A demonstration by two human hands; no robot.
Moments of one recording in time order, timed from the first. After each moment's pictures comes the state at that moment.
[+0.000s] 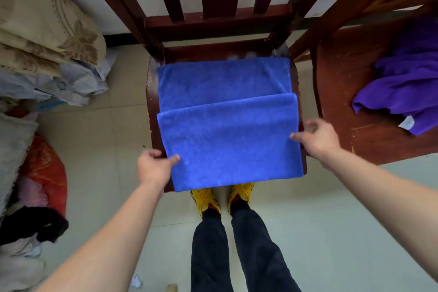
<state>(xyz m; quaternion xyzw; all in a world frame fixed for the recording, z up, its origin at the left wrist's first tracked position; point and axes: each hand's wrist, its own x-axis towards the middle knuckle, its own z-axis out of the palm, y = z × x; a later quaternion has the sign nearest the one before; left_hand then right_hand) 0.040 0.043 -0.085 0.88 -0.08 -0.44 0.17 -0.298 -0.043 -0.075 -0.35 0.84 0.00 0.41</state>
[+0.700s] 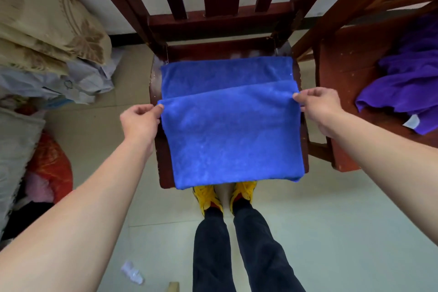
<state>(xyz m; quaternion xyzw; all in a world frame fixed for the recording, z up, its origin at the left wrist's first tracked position) 0.061 -0.038 -0.061 0.85 -0.11 -0.42 0.32 -0.283 -0.106 -0.074 -0.33 0.81 -0.15 0.46</state>
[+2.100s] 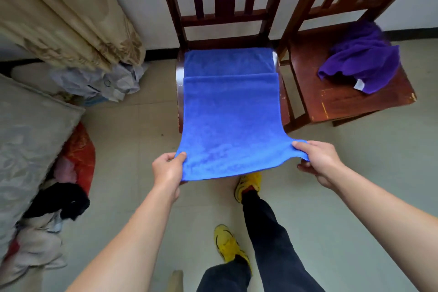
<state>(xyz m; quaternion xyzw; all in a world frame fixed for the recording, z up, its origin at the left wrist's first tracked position) 0.003 0.246 0.050 0.81 -0.07 -0.48 0.34 -0.303 0.193 0.057 -0.23 0.77 -0.22 0.56</state>
